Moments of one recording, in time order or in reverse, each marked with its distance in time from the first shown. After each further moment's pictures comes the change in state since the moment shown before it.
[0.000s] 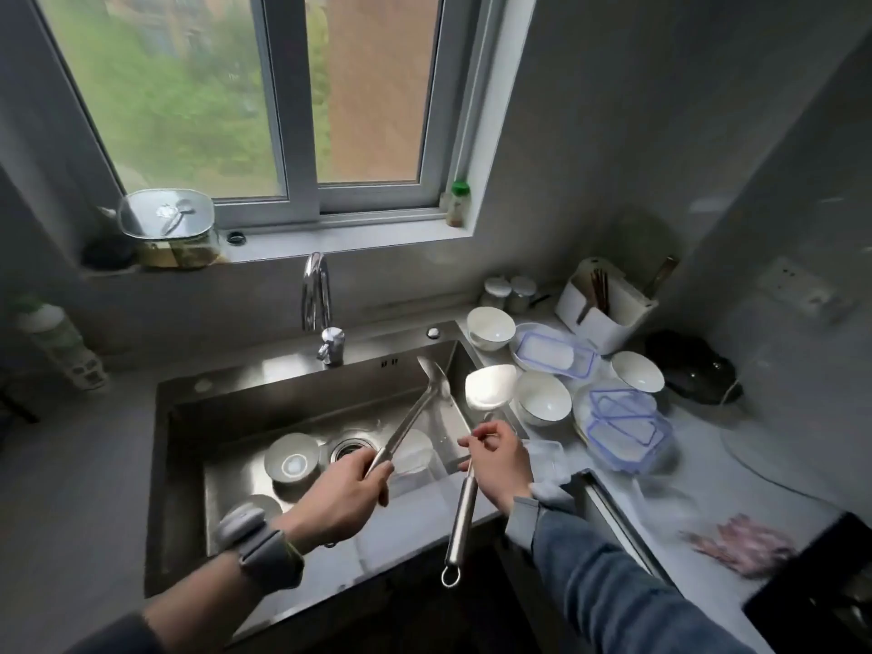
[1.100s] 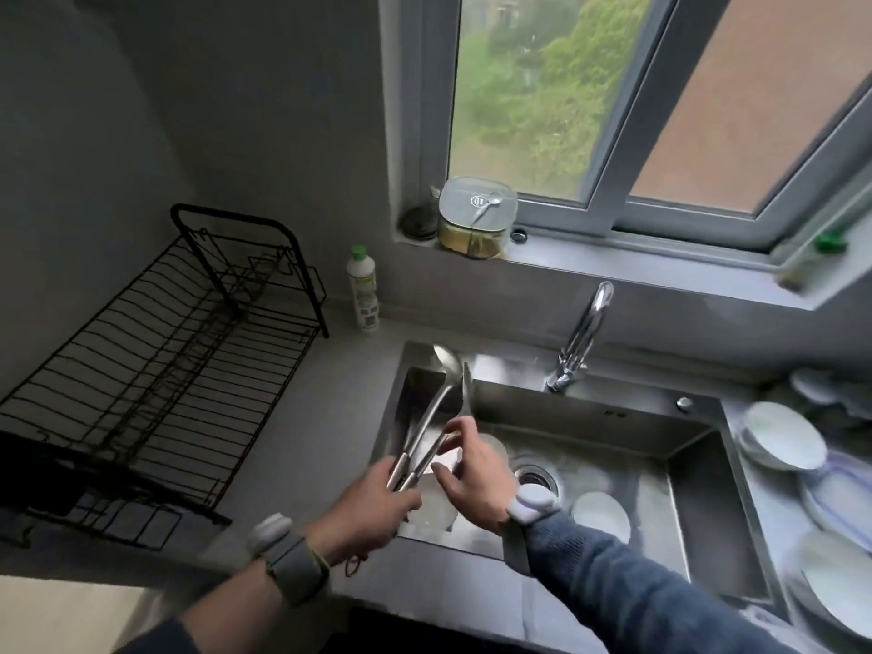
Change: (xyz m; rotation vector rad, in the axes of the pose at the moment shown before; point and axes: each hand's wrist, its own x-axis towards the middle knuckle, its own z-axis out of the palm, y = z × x) left_hand -0.050 -0.148 -0.120 -0.378 0.320 -0.444; right_hand -0.012 -0.101 0.272 -0.446 -0.750 -0.750
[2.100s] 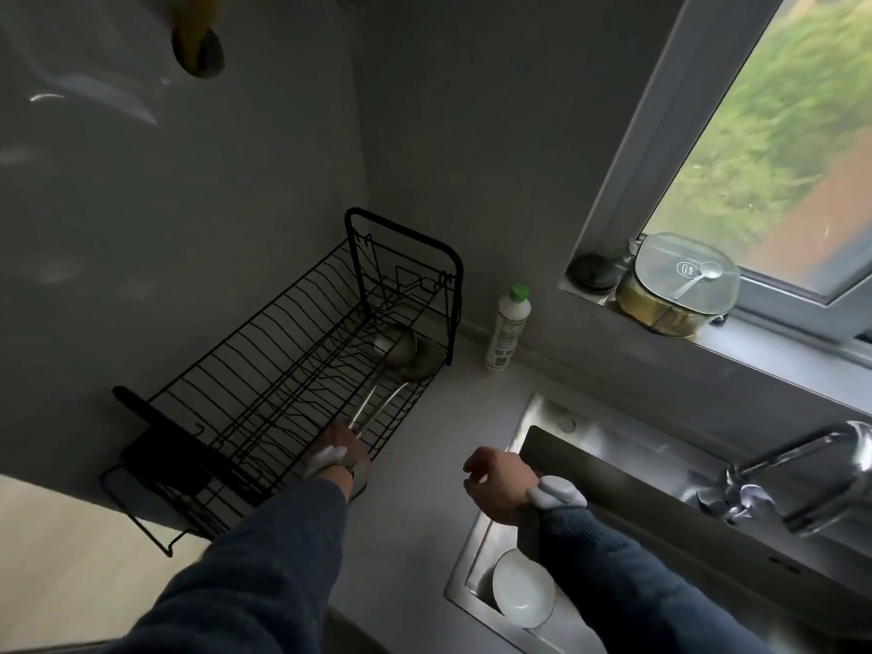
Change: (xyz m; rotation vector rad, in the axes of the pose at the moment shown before) left_hand 0.144 -0.151 -0.186 0.218 0.614 -0.514; right_hand 0.158 -0.089 0.091 -0.319 -0.354 0.051
